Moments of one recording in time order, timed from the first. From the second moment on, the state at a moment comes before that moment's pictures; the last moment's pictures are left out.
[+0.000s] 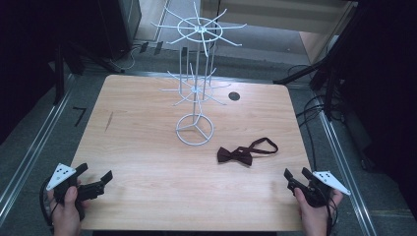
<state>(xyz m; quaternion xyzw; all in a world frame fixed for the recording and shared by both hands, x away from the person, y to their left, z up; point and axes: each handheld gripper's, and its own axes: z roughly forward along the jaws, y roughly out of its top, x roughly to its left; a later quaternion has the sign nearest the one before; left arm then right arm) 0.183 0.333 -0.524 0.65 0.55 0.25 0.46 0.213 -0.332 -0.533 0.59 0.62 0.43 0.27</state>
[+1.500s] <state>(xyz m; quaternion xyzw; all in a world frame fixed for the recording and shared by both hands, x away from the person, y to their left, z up) 0.183 0.333 -0.524 0.65 0.55 0.25 0.46 0.338 -0.306 -0.510 0.69 0.67 0.26 0.13</state>
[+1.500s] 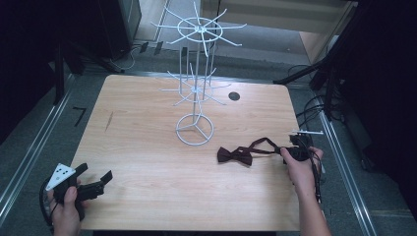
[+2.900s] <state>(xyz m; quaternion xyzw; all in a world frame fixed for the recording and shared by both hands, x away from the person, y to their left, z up) 0.182 0.333 -0.524 0.65 0.55 0.24 0.46 0.360 -0.288 -0.517 0.68 0.70 0.20 0.13</state>
